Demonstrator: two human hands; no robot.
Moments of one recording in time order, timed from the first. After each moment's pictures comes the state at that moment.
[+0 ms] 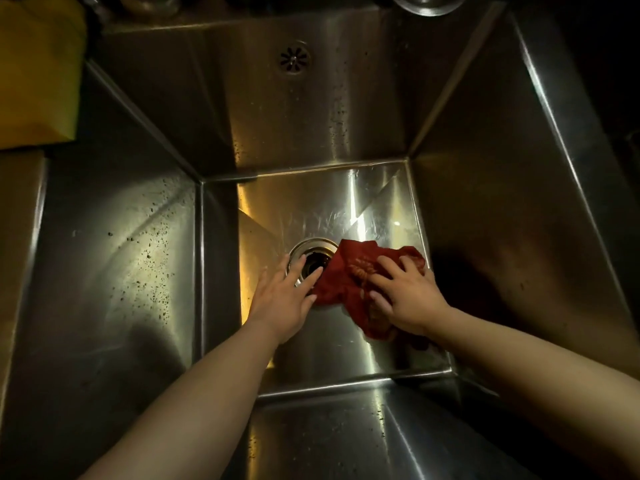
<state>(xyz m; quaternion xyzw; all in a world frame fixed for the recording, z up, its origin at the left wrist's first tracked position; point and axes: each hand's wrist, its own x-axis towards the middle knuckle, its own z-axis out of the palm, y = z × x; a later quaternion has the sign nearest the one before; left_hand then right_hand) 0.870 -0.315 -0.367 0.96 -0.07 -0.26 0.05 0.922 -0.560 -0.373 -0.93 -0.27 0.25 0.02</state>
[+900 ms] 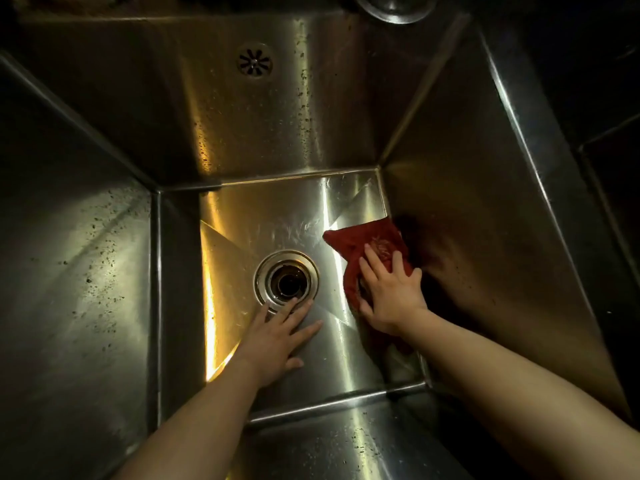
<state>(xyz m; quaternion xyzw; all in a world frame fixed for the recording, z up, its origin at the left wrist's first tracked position) 0.853 -0.336 -0.408 0.91 -0.26 -0.32 0.01 0.941 -0.565 -0.380 -0.94 -0.18 0.27 -0.12</state>
